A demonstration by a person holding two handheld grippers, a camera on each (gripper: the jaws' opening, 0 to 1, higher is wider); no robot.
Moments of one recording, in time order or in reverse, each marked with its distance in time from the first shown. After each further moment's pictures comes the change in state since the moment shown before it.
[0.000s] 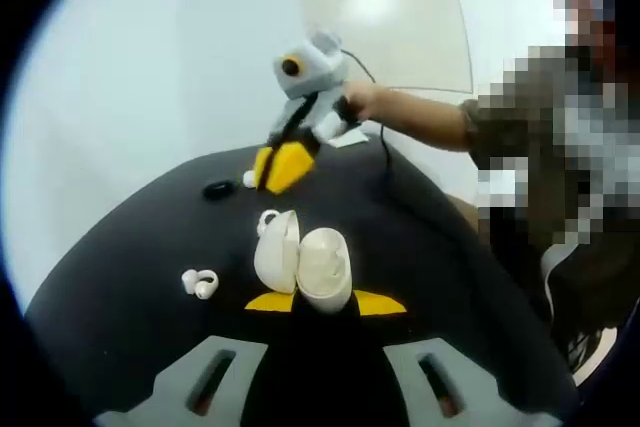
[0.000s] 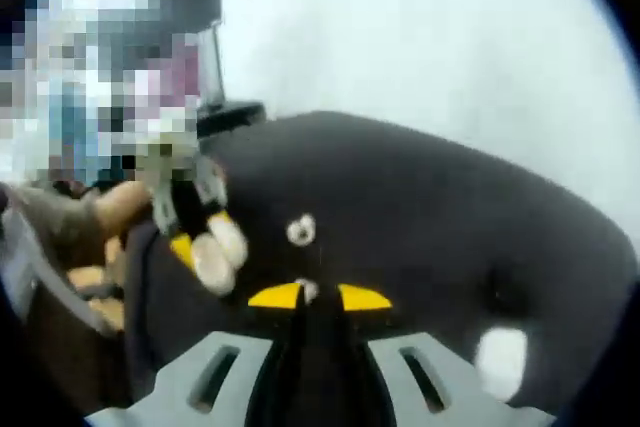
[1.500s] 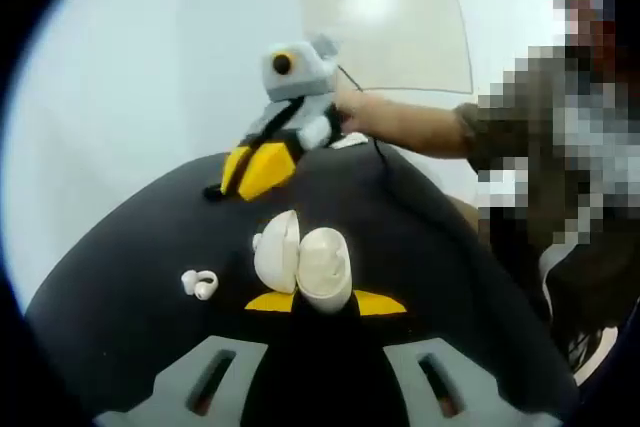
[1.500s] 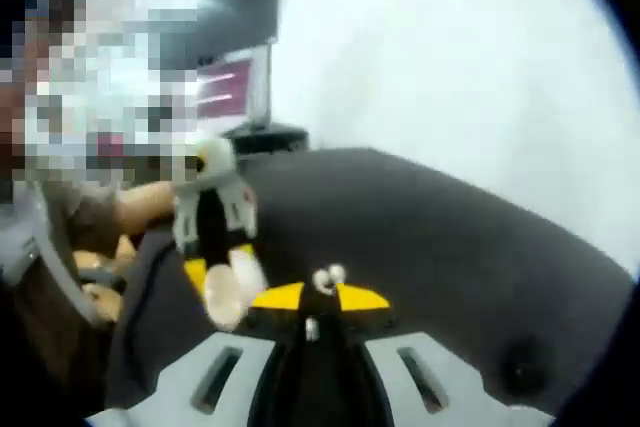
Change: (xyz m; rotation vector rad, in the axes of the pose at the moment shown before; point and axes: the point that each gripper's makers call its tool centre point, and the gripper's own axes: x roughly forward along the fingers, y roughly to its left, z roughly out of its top) left arm 0.000 -0.001 0.000 0.002 -0.006 -0.001; right arm 0.027 -0.001 0.046 -0.152 -0.127 0.073
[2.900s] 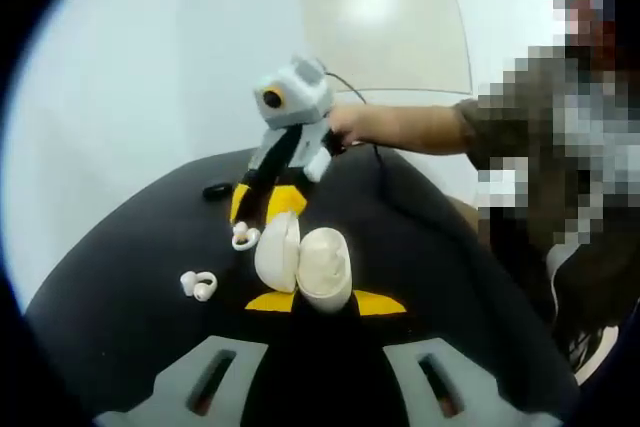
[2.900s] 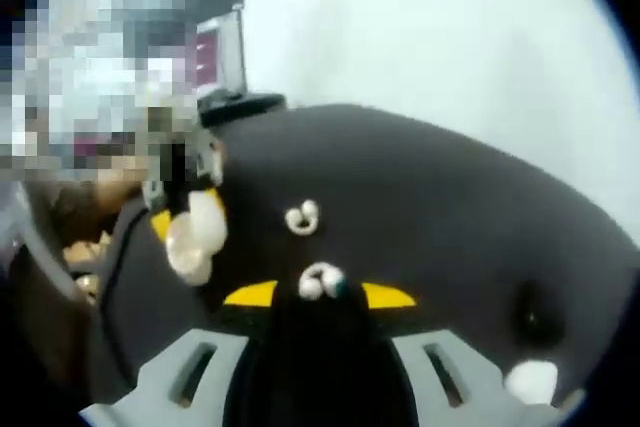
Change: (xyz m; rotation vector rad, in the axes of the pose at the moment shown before) left arm 0.001 0.000 -0.001 0.003 -0.004 0.000; right arm 0.009 -0.010 -0.050 0.065 0.109 -0.056
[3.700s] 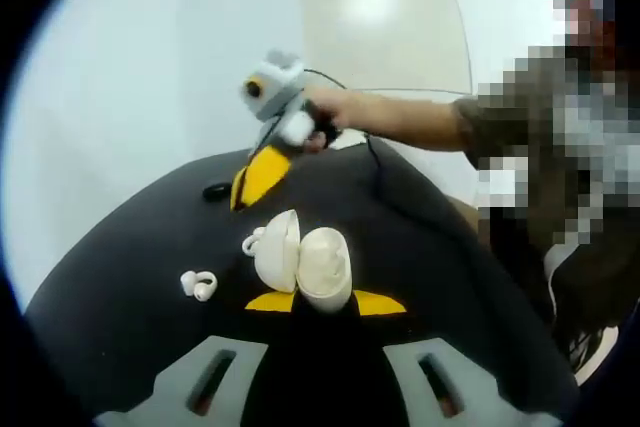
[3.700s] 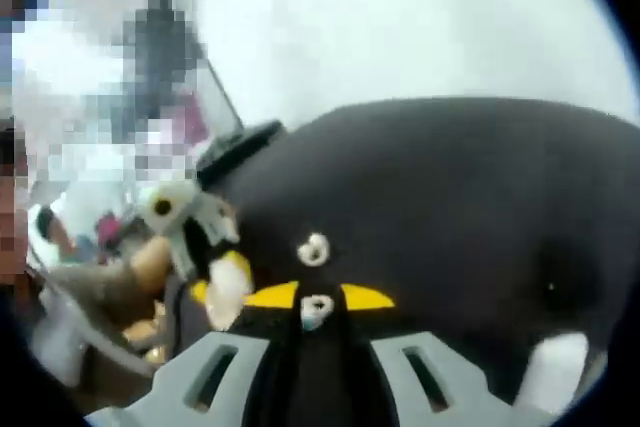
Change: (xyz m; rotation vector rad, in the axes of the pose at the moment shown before) left arm 0.000 -0.001 0.000 -0.003 -0.001 0.001; right arm -0.003 -0.003 0.026 0.354 -0.005 0.121
